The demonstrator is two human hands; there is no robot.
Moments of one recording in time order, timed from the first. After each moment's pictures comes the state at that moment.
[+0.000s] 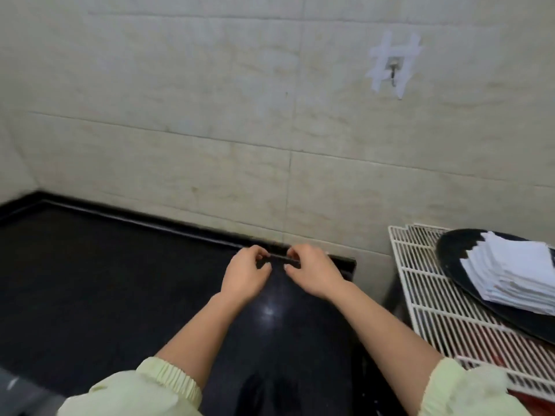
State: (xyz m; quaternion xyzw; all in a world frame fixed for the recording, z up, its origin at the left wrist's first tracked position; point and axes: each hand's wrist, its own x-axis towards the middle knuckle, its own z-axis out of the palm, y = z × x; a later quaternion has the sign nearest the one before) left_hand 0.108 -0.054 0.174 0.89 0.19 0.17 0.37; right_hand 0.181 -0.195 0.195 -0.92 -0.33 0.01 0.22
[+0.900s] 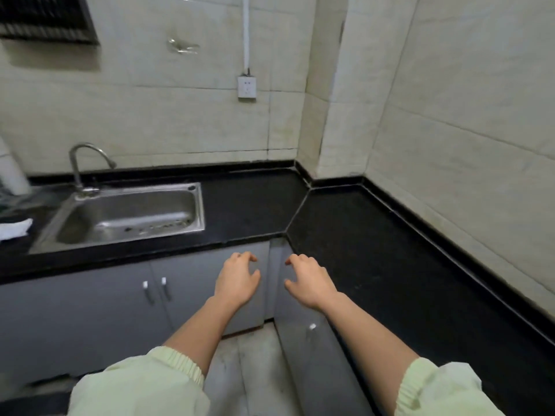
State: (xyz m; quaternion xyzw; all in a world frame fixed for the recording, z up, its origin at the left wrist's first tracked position) left_hand -0.376 0.390 0.103 0.71 0.63 0.24 0.20; right_hand -0.210 0.359 0.130 -0.67 -0.73 0.11 0.08
